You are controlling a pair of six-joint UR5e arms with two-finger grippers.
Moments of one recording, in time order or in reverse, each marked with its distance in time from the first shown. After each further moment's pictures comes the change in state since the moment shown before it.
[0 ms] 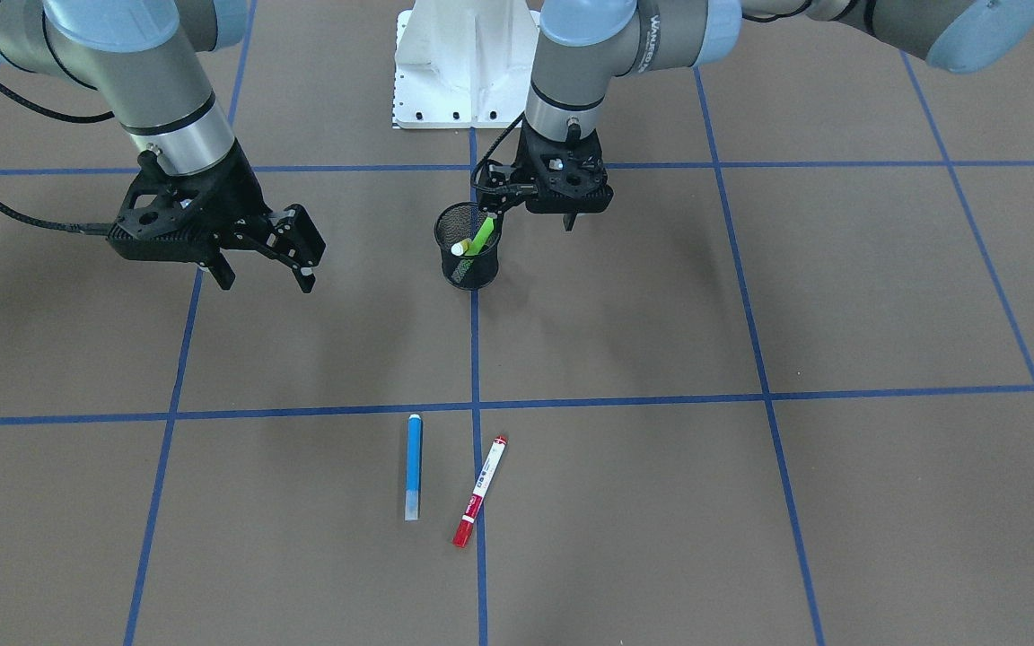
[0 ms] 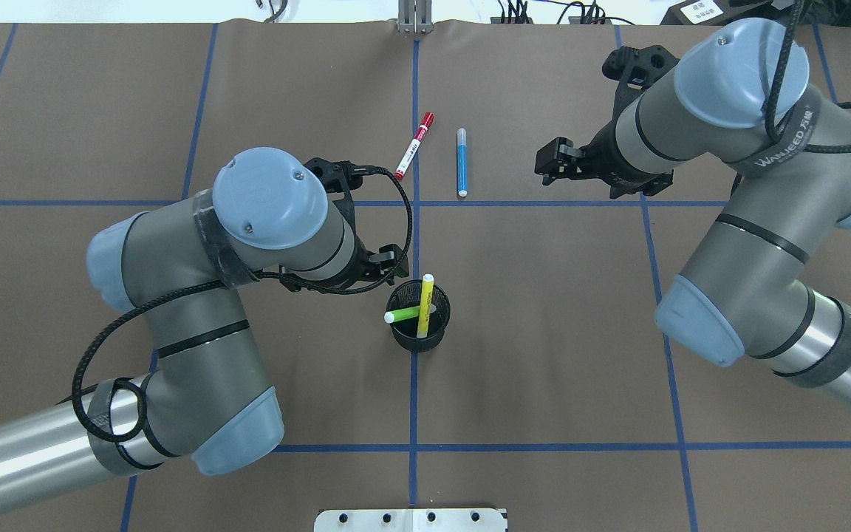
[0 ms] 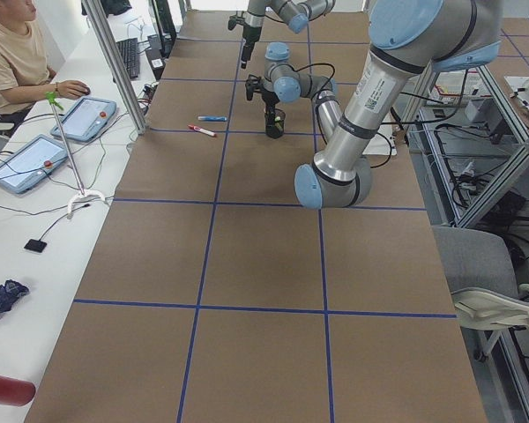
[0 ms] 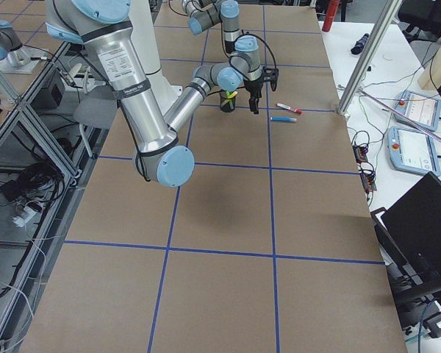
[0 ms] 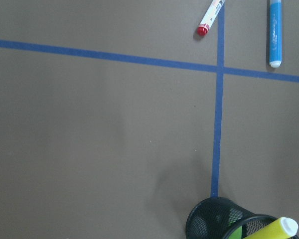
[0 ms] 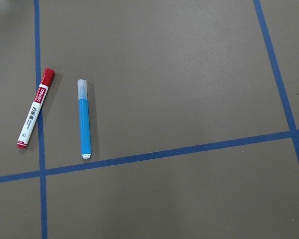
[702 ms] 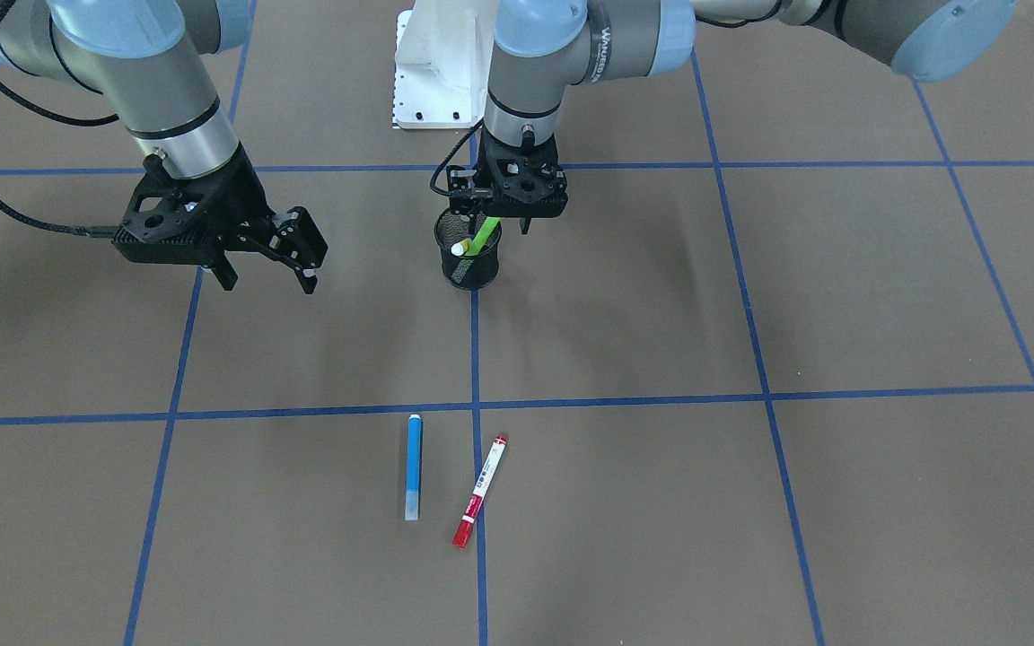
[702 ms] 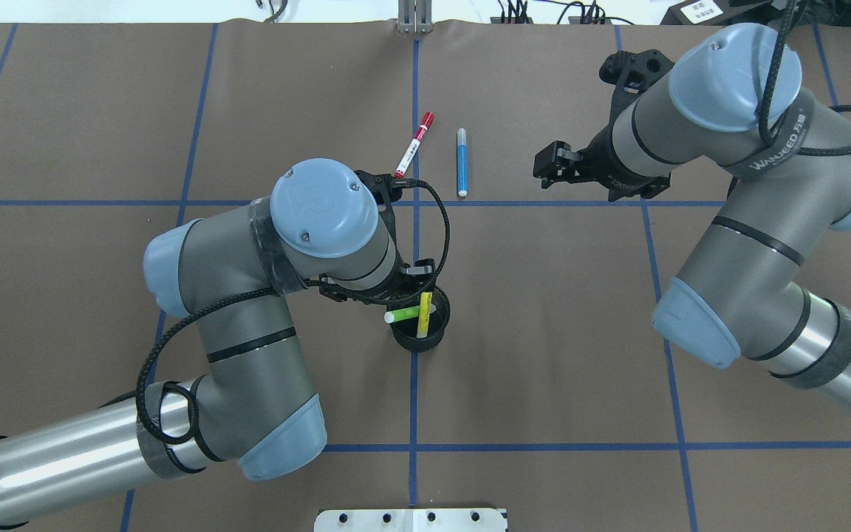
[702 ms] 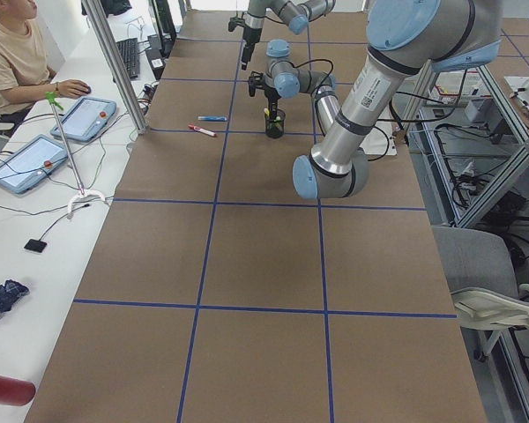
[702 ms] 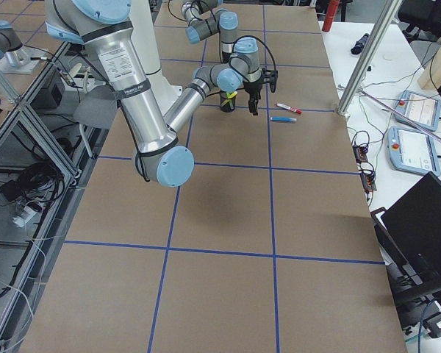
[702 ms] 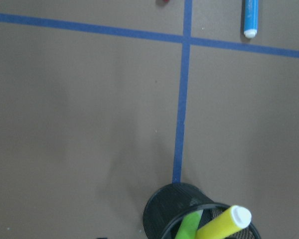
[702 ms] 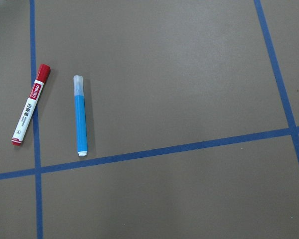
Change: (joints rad) left arm 0.042 -0.058 0.063 -0.009 -0.006 -0.001; right arm -0.005 0.001 -0.006 0.000 -0.002 0.000
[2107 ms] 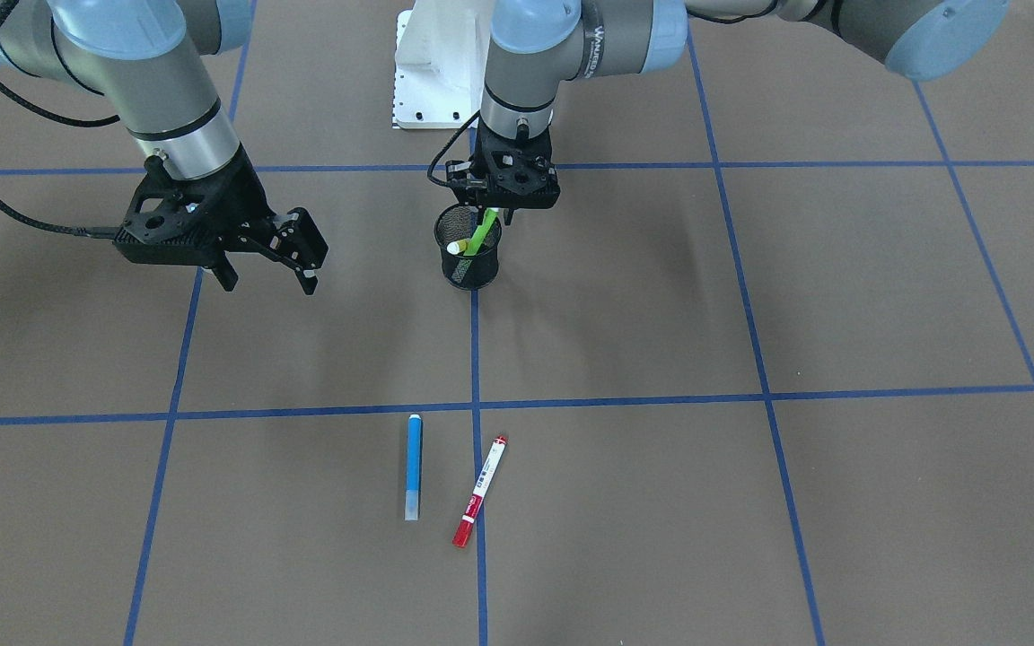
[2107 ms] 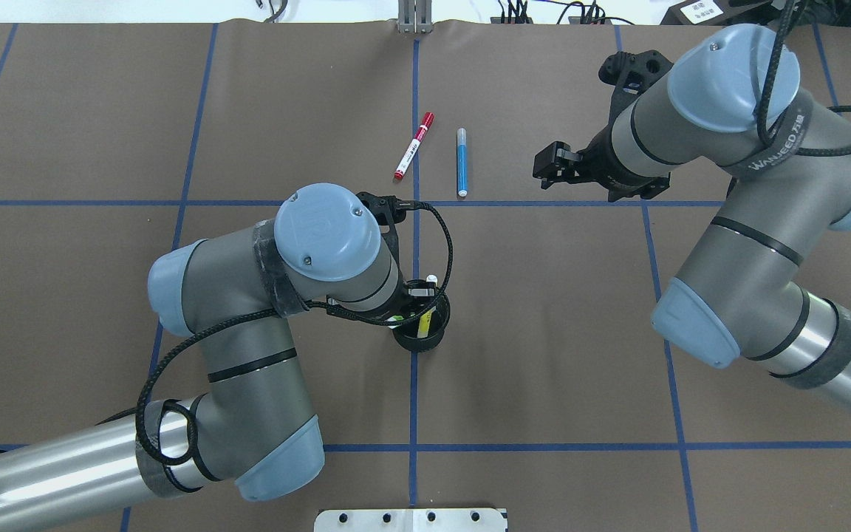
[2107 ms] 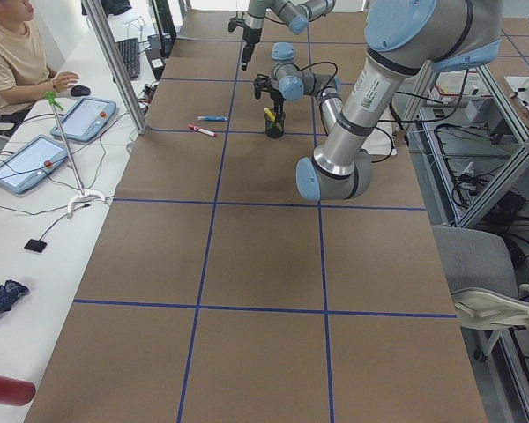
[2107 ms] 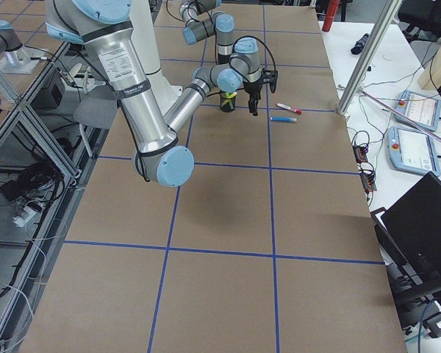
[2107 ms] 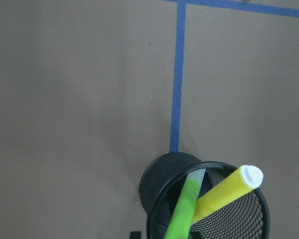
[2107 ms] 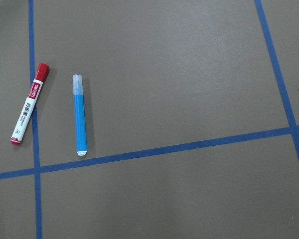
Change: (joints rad) left arm 0.023 0.016 -0.010 -0.011 -0.003 -0.004; right arm -0.001 0.000 -0.001 0.000 0.000 0.002
